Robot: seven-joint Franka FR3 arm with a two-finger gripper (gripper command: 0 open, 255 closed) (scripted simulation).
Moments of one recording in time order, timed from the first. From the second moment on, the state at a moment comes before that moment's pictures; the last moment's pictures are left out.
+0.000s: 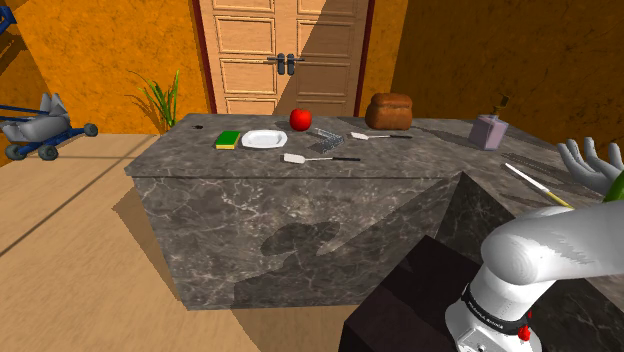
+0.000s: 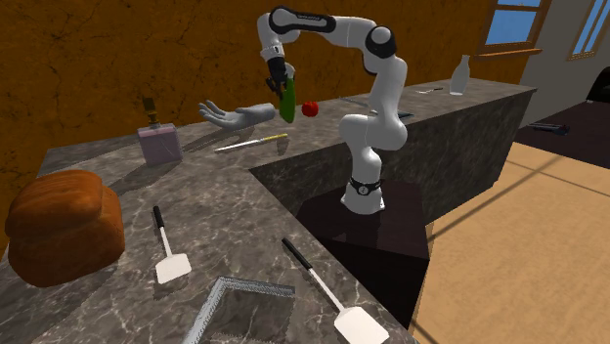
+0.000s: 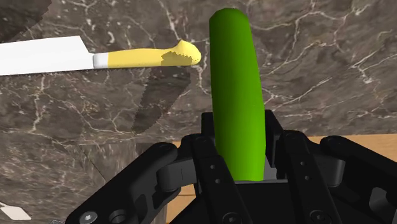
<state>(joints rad) -0.29 -0.72 -1.28 -1.76 -0.35 1.19 -2.32</state>
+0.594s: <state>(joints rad) -0.32 -0.76 -1.30 -1.88 -0.39 1.29 -2.32</state>
